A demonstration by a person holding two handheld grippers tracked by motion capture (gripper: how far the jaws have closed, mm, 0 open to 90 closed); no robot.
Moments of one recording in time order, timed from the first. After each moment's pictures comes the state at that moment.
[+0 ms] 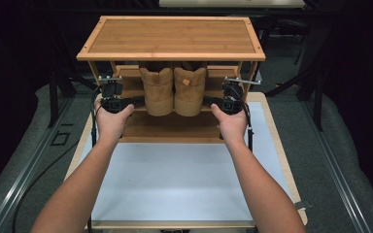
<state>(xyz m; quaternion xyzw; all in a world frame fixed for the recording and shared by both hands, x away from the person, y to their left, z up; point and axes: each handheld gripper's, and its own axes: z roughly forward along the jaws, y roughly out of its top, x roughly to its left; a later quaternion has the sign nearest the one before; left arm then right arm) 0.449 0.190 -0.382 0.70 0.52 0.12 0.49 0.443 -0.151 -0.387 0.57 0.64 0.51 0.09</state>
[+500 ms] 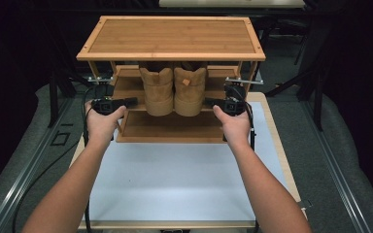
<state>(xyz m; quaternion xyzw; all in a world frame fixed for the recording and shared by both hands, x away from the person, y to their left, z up) 0.438 0.210 -0.375 0.70 0.52 0.12 0.48 0.433 -0.156 -0.380 0.57 0.65 0.50 0.09</state>
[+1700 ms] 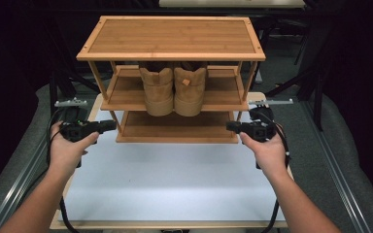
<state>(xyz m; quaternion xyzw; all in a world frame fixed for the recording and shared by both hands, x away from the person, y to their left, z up) 0.358 0.267 -0.385 0.75 0.48 0.12 0.45 0.350 -0.212 -0.377 0.53 0.72 0.44 0.11</state>
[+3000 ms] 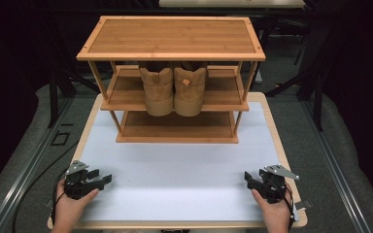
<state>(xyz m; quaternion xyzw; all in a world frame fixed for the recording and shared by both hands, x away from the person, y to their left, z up) 0.302 0.310 -0.562 0.74 0.52 0.17 0.38 0.274 -0.268 -0.555 0.60 0.66 0.38 0.24</state>
